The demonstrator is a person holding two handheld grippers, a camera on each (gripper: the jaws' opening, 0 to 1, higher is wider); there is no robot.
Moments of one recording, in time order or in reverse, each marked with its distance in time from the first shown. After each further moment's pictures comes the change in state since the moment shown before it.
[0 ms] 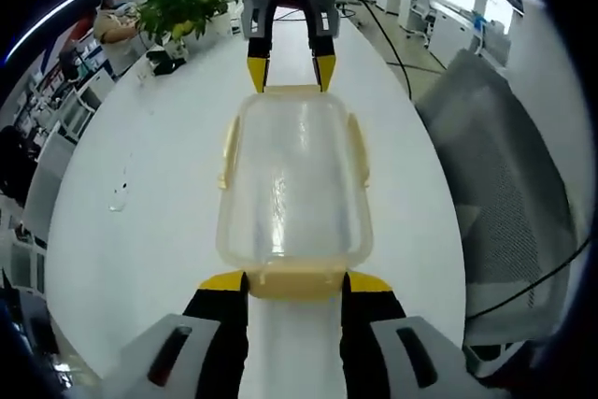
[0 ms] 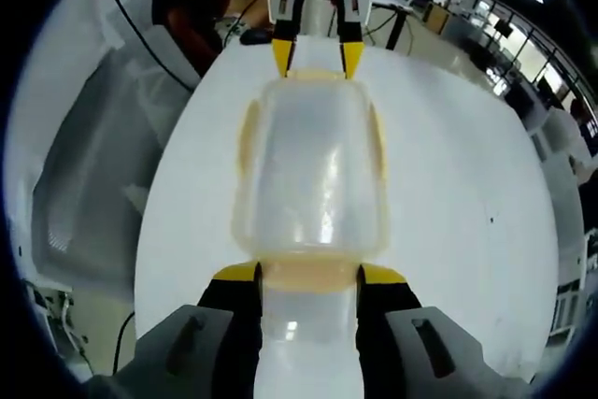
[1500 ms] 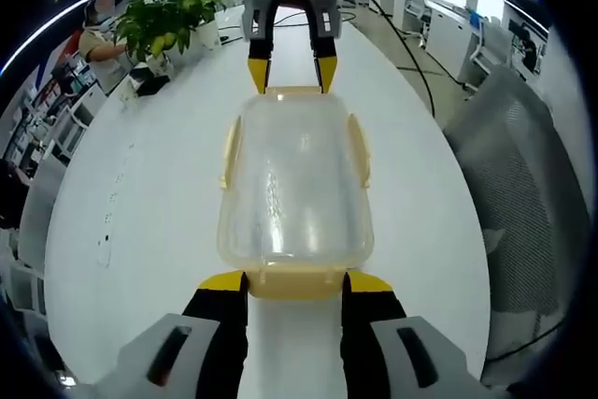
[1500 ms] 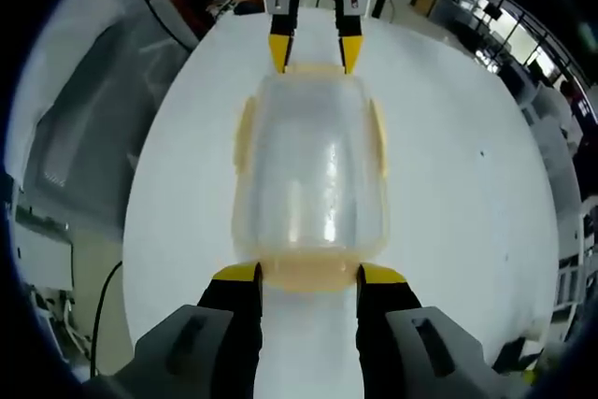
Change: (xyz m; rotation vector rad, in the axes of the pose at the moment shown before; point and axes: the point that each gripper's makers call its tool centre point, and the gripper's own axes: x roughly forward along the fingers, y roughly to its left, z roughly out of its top) left arm 0.071 0.013 0.071 0.042 -0.039 -0.001; right arm -0.020 0.003 -0.092 0.045 0.069 -0.031
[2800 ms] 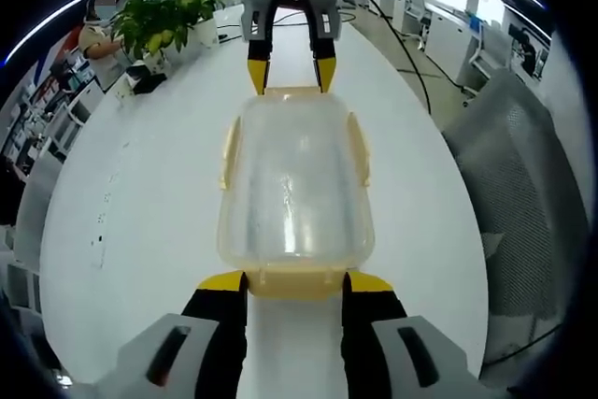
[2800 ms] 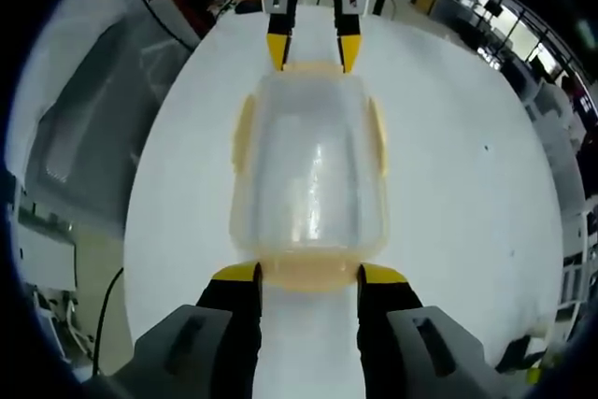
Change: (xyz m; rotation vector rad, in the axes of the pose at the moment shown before) left arm 0.006 -0.005 0.002 -0.010 0.003 -0.015; right arm 0.003 0.002 -0.005 0.006 -0.004 0.019
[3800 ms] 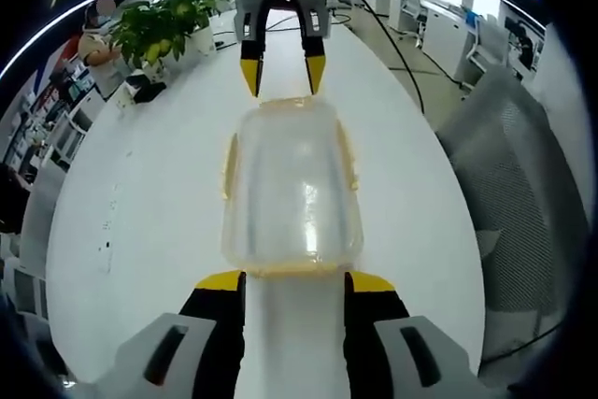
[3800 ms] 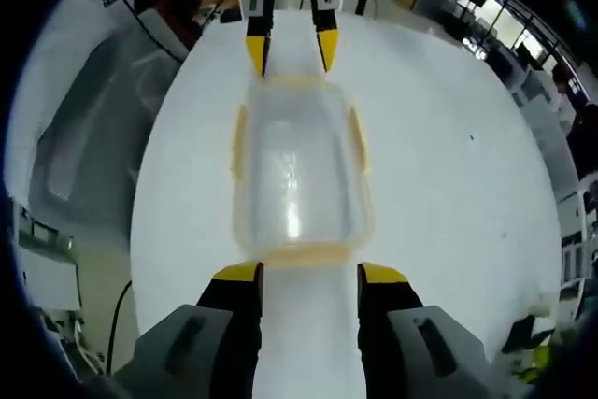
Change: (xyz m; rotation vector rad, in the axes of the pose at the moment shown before) left arm -0.017 -0.005 0.006 0.026 -0.009 0.016; right arm -0.021 -0.001 0.003 0.093 -0.020 -0.048
